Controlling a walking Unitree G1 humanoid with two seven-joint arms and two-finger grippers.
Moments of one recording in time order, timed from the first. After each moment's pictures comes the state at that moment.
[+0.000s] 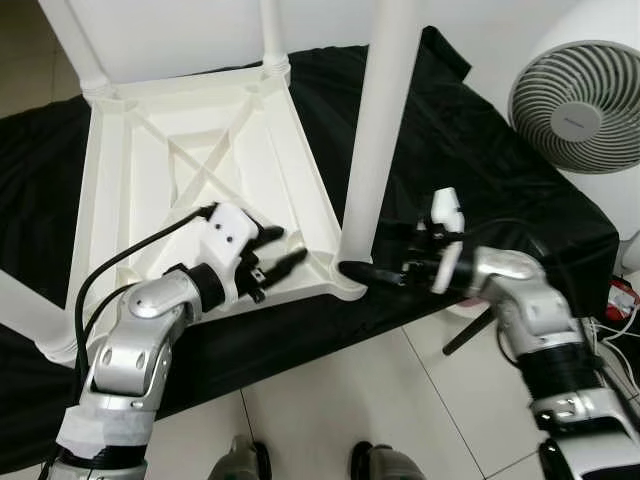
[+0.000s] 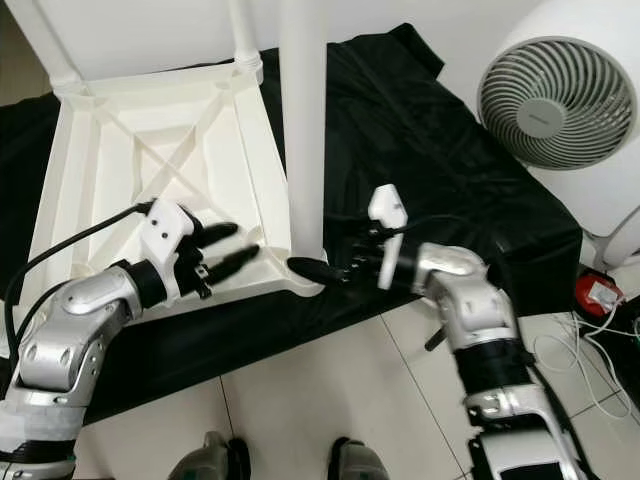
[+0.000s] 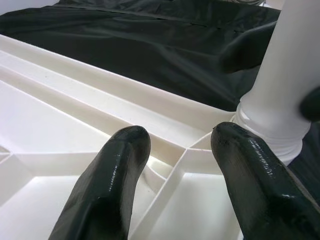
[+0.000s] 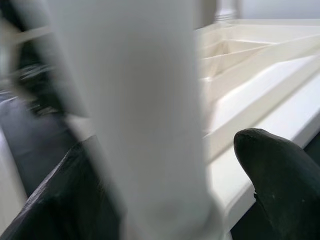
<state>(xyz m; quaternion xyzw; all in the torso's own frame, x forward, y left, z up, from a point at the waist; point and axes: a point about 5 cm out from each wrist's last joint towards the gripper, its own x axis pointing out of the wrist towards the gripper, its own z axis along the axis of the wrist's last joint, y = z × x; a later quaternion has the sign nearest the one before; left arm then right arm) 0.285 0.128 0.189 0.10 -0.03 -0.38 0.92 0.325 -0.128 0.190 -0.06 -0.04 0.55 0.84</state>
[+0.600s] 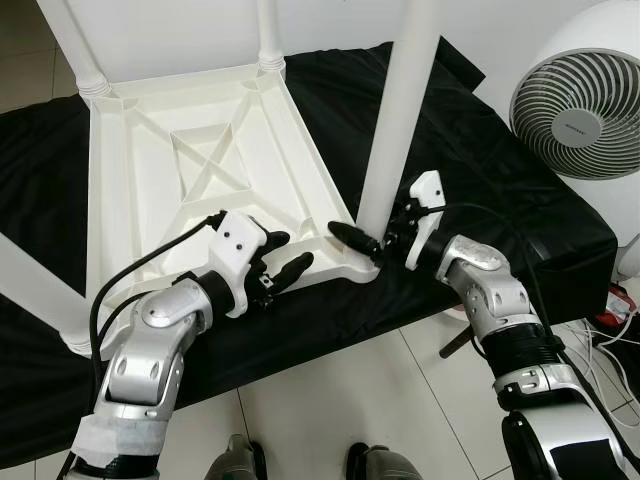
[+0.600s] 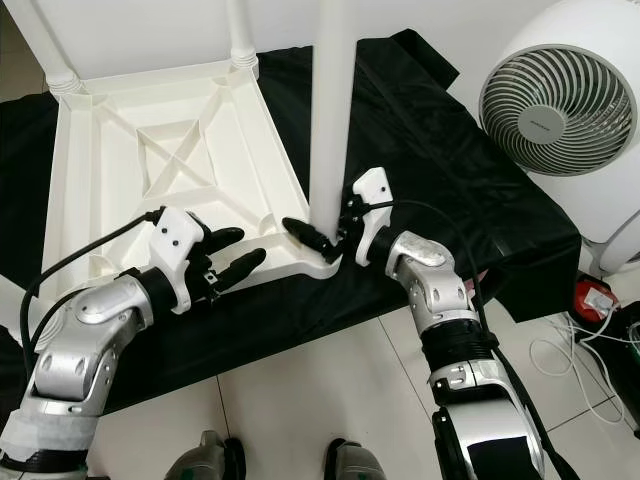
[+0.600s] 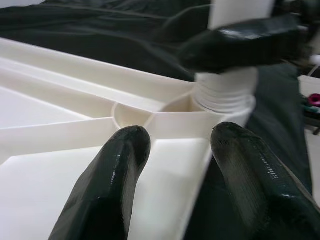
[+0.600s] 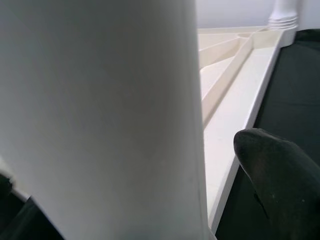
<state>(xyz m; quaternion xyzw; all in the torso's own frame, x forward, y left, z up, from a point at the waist) 0.279 0.118 0.181 0.10 -0.04 -0.40 0.91 0.352 -0.133 0.192 -0.03 -0.06 0.43 0.90</state>
